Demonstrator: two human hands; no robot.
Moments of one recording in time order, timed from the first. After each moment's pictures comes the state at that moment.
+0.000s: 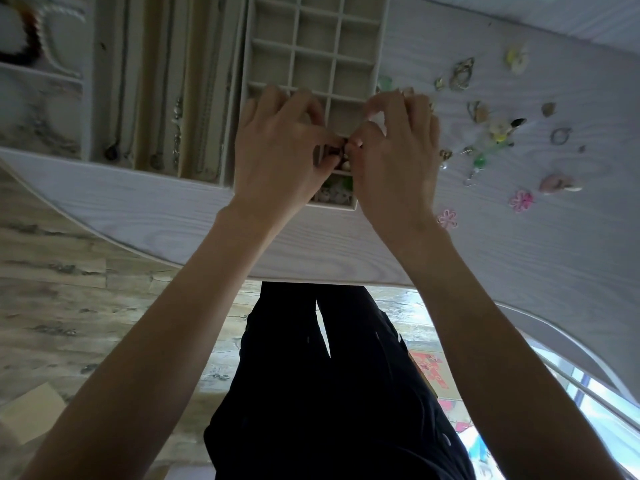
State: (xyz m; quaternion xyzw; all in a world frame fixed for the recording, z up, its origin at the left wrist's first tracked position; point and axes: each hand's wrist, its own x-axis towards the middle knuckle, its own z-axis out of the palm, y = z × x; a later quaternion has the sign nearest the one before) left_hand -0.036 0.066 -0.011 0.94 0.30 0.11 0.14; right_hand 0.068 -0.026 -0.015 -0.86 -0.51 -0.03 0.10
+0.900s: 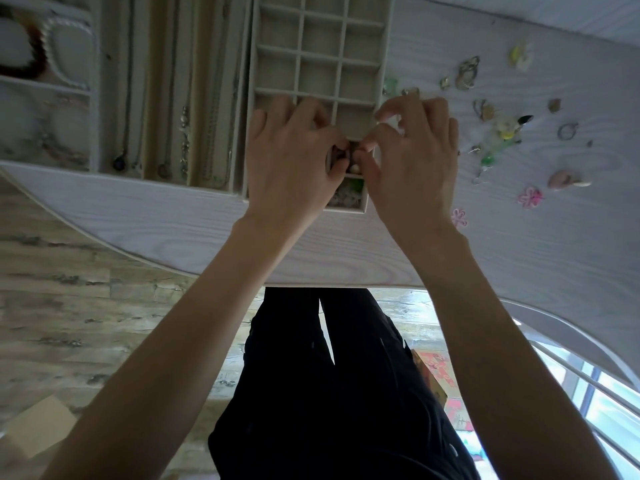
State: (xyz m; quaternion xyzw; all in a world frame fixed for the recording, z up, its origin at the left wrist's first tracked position) left_hand -0.038 0.063 -0.014 0.93 0.32 0.10 0.13; right_hand 0.068 -0.029 -0.006 -0.86 -0.49 -0.01 0.11
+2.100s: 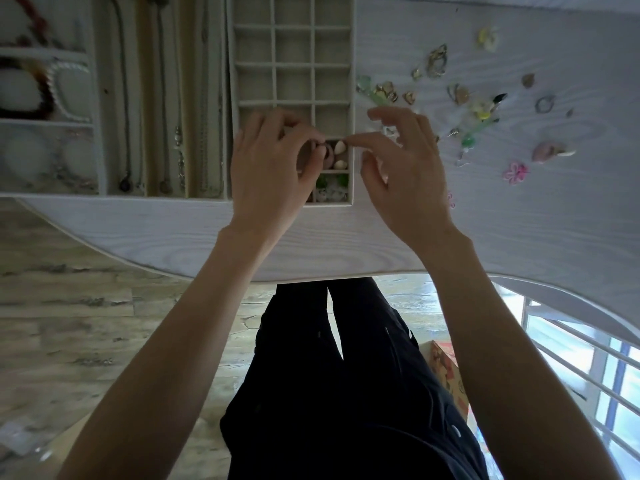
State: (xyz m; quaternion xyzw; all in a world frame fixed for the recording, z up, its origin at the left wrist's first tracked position) left_hand -0.047 0.063 -0.016 0.92 0.29 0.16 0.21; right_hand 0.071 -0.058 -0.010 -0.84 -0.47 0.06 0.27
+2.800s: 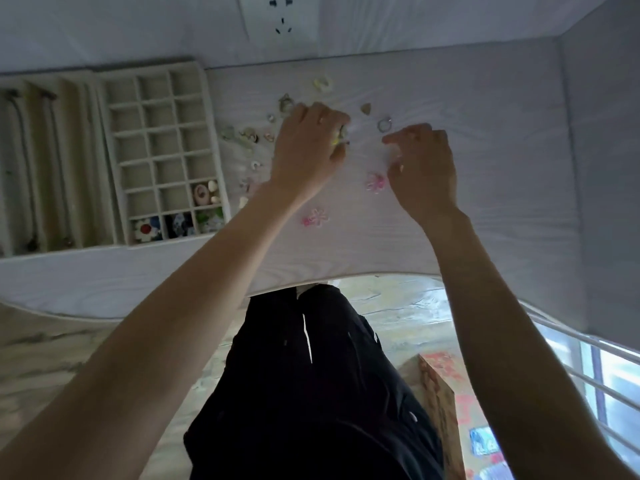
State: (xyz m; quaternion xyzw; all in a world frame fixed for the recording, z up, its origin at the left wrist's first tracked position) left_hand 0.128 -0.029 -0.016 0.96 0.16 0.07 0.20; right_hand 0.211 -0.186 0.004 -0.94 -0.31 0.11 0.12
